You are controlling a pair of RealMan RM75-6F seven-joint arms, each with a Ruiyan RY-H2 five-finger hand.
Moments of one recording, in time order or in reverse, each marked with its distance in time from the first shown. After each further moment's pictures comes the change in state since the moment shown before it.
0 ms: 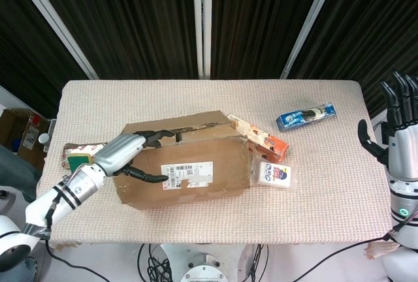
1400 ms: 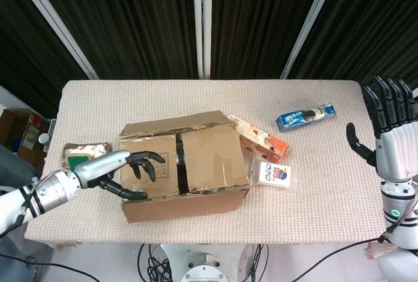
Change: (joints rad) left arm -0.113 0.253 0.200 0.127 0.734 0.058 -1.066; right arm 0.007 -0.008 -0.003 -0.025 -0.031 -0.033 -0.042
